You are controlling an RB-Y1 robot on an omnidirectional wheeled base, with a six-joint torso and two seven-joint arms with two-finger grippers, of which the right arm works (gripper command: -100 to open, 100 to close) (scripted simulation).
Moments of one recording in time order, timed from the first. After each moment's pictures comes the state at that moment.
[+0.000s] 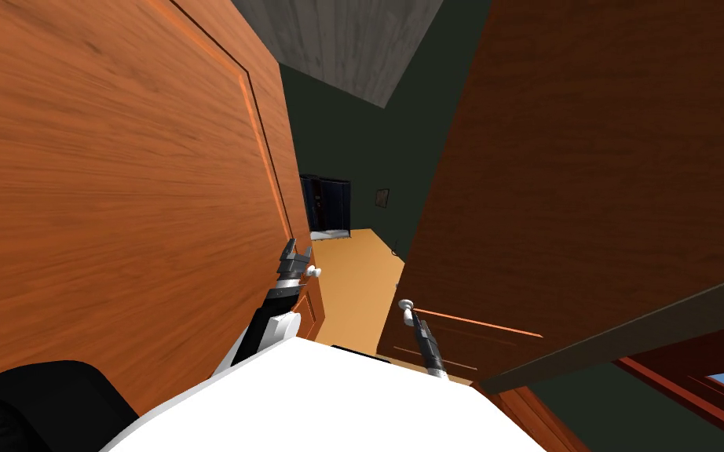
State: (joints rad) arm 0.31 -0.09 -0.05 -0.97 0.14 -0.96 0.61
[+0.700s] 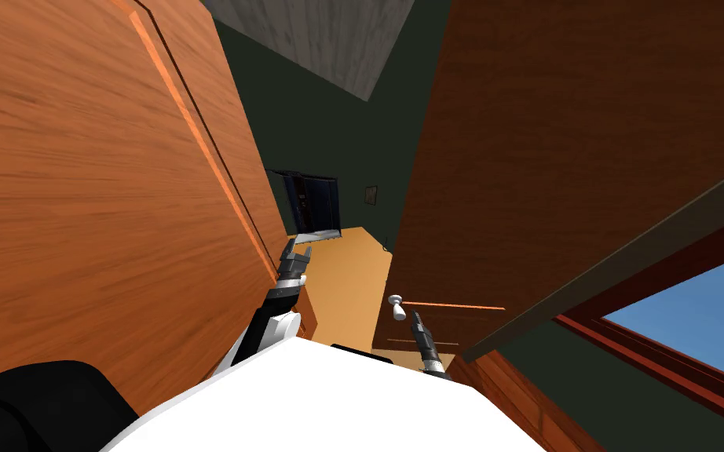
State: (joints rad) arm 0.26 -0.12 0.01 -0.95 0.11 -0.95 0.59
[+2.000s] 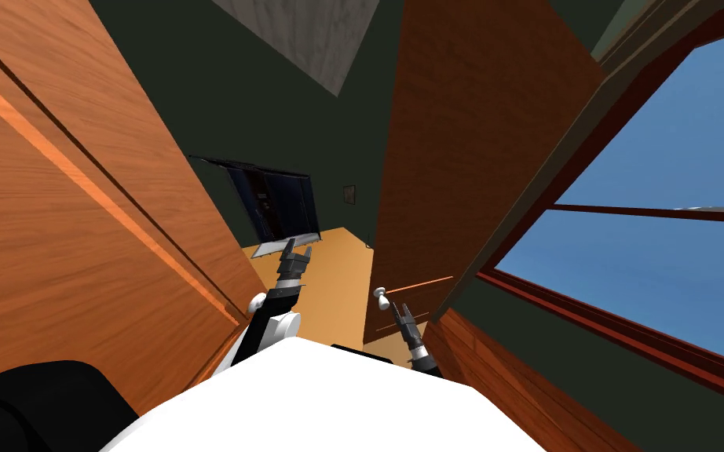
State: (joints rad) arm 0.20 -0.22 0.26 -0.99 0.08 -0.94 0.80
